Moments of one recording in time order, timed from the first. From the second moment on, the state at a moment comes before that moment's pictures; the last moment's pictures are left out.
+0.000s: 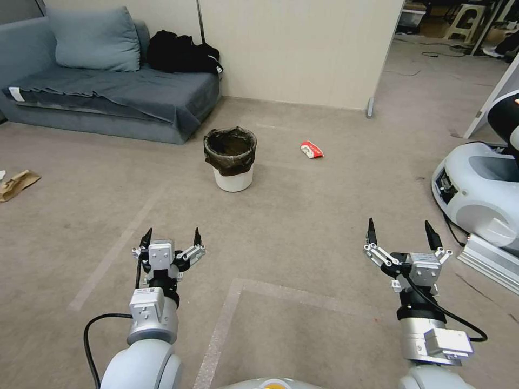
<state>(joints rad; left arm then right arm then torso) 1.69 -1.51 -0.45 -2.34 0.08 0.29 -0.23 -1.79 1.61 0.59 2.31 -0.13 0.16 0.06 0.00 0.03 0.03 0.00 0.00</state>
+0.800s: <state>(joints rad) 1.68 -1.51 -0.45 -2.31 0.10 0.29 -0.23 -1.79 1.61 0.61 2.28 -0.16 0.20 0.01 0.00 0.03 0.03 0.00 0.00</state>
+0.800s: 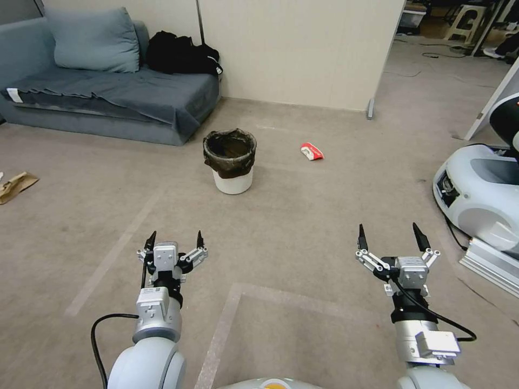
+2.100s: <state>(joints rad) 1.68 -1.52 -0.45 -2.31 0.10 0.29 -0.24 -1.79 1.61 0.61 2.26 -0.13 0.27 0.00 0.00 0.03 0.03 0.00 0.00</state>
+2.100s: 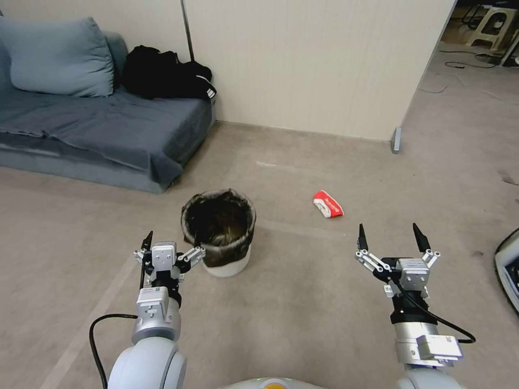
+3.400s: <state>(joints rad) 1.16 -1.30 -0.43 -1.96 -0.62 0.61 -0.49 -1.69 1.61 0.60 2.15 -0.19 0.31 0.01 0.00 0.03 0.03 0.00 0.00</state>
